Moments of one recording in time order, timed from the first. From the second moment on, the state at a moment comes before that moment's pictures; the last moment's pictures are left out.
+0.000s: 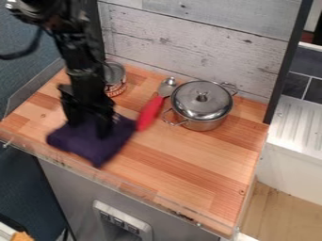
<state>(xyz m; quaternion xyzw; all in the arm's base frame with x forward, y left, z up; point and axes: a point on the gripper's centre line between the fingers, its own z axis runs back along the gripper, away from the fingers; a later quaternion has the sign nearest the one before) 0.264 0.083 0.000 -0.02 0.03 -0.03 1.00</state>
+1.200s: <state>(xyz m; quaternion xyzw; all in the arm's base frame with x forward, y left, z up) 0.270 -0.049 0.001 -0.02 0.00 -0.03 1.00</state>
